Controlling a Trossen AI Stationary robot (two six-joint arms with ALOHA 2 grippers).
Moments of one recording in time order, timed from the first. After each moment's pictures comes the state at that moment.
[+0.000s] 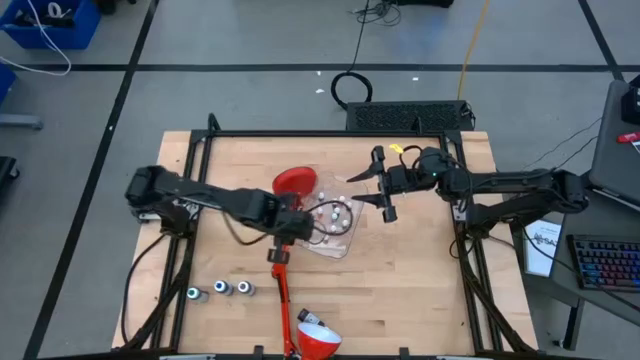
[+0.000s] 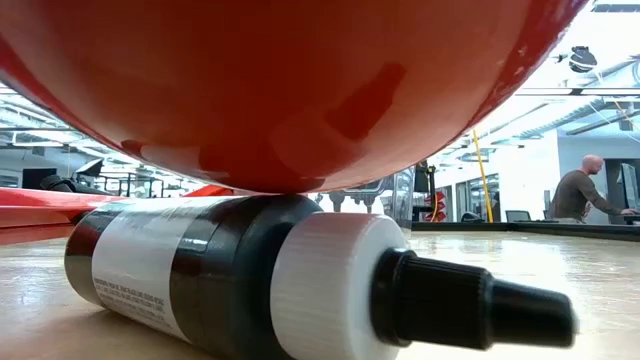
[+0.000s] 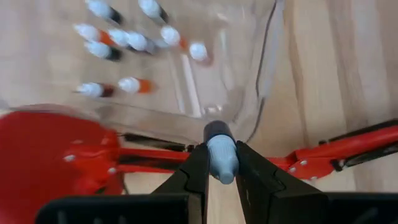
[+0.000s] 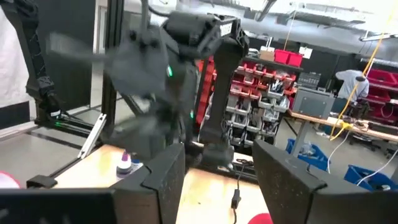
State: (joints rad) left arm -0.19 1.69 1.51 -1.06 -0.16 0.03; right arm -0.19 1.15 0.72 0.53 -0.36 -0.17
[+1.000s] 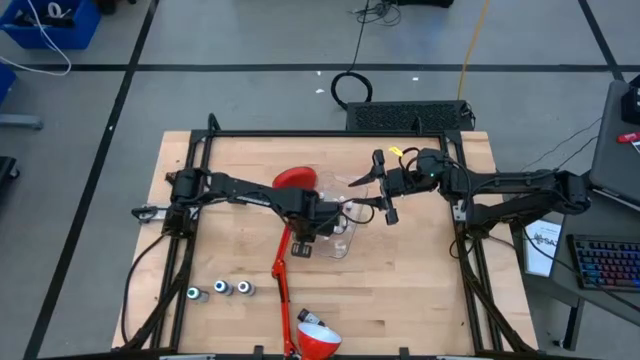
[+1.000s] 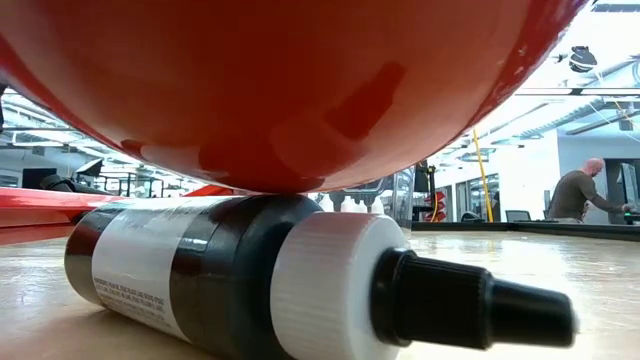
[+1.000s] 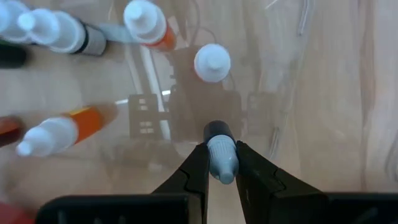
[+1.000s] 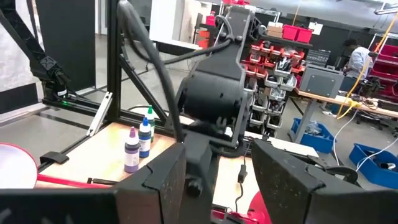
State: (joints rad) left arm -0.02 2.02 1.51 -0.89 0.08 0.16; right arm -0.19 1.12 0.72 0.40 -0.37 -0.19
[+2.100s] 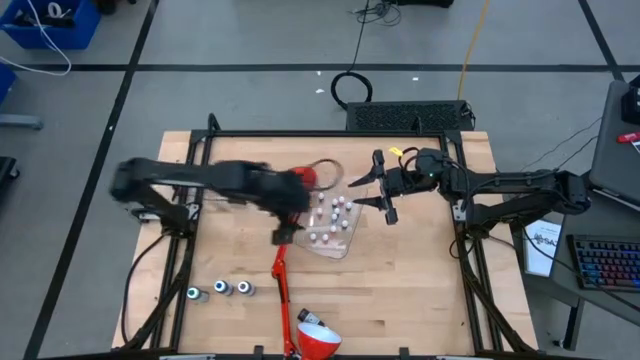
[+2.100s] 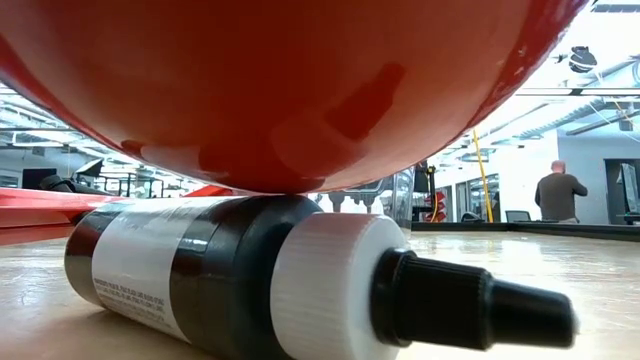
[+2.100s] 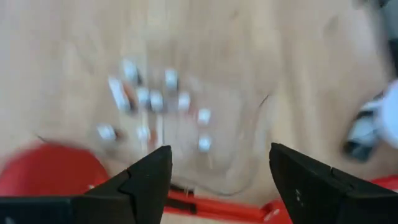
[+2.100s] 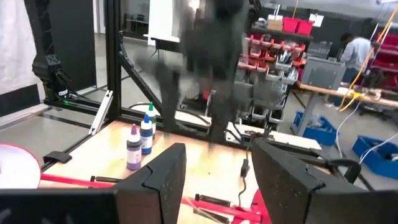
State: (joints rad) left arm -0.04 1.57 1.50 -0.92 0.06 0.00; right arm -0.19 1.12 0.72 0.38 -0.37 -0.17
